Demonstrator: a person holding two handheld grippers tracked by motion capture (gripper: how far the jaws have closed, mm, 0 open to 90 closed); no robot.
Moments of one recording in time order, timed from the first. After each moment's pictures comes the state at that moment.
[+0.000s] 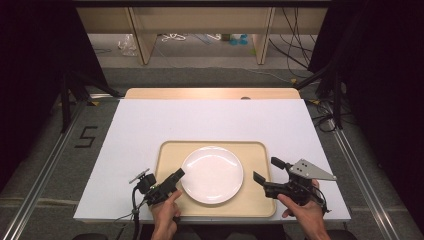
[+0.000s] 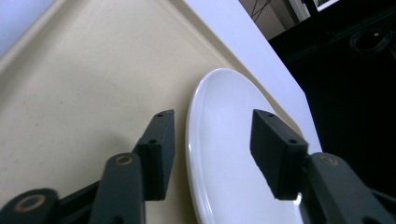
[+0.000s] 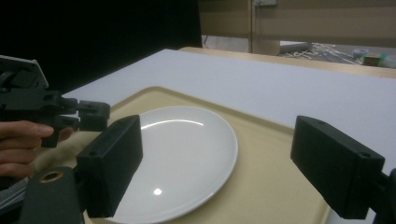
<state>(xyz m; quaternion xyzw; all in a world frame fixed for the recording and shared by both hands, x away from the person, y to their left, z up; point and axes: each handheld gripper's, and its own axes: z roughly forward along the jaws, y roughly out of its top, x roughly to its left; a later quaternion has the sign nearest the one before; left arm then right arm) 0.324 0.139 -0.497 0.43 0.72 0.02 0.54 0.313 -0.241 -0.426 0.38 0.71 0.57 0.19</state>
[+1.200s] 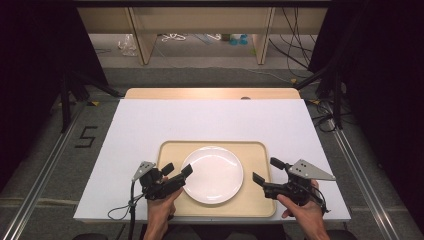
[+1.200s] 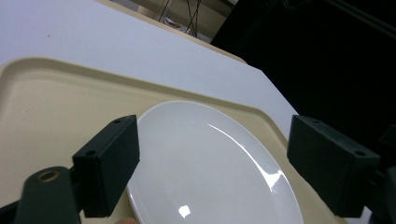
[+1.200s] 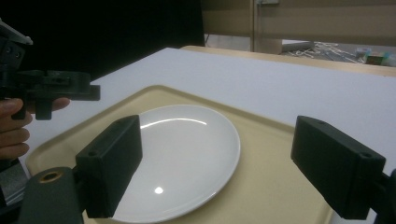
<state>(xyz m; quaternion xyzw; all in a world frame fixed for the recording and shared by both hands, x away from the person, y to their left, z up) 0.322 0.136 -0.462 0.57 0.56 0.12 0.59 0.313 -0.240 -0.427 0.37 0.71 0.57 0.19</state>
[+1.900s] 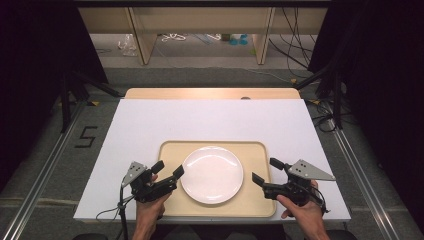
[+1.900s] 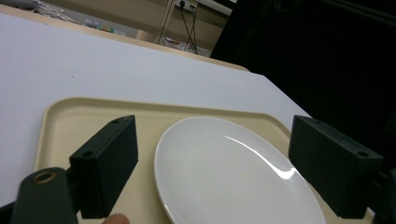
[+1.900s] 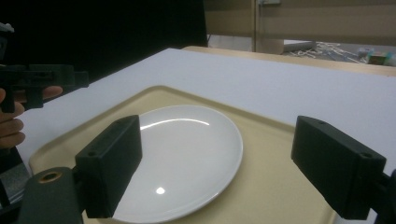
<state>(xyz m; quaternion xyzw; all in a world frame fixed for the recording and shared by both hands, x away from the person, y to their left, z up) 0.312 0.158 -0.456 0.59 0.52 0.18 0.60 0.311 -0.240 -0.426 0.37 0.72 0.56 0.18</state>
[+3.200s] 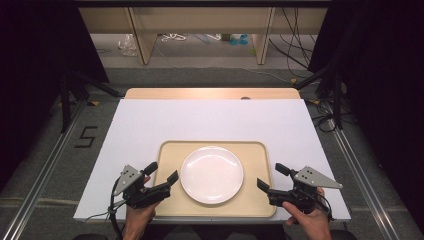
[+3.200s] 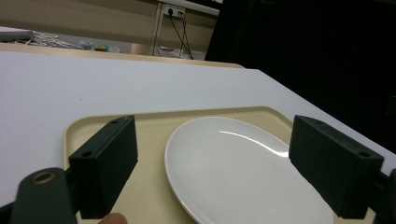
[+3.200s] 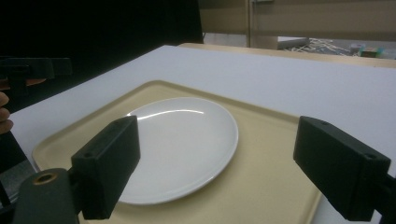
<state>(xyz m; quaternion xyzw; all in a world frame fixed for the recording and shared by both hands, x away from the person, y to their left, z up) 0.297 0.172 -0.447 0.62 0.47 0.21 0.59 0.295 -0.249 -0.428 0.39 0.71 0.56 0.18</state>
